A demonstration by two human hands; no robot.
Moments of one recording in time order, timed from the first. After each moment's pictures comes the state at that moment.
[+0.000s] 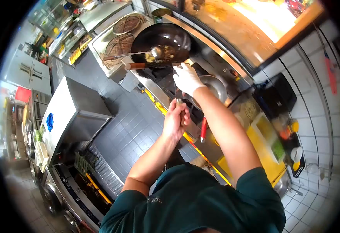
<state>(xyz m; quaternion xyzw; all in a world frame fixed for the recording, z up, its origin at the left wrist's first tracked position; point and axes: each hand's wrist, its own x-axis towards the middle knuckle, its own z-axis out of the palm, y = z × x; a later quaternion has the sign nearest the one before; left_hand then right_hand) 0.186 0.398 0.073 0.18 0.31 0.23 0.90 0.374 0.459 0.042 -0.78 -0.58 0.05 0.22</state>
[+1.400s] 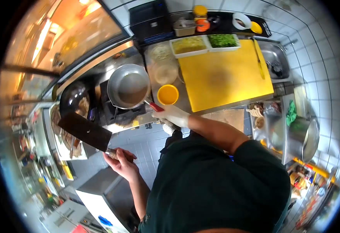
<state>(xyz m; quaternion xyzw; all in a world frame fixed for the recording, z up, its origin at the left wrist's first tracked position) 0.094 0.334 0.113 0.64 0.20 0.25 0.70 0.238 0.106 0.025 -0.56 0.04 0.44 0.70</state>
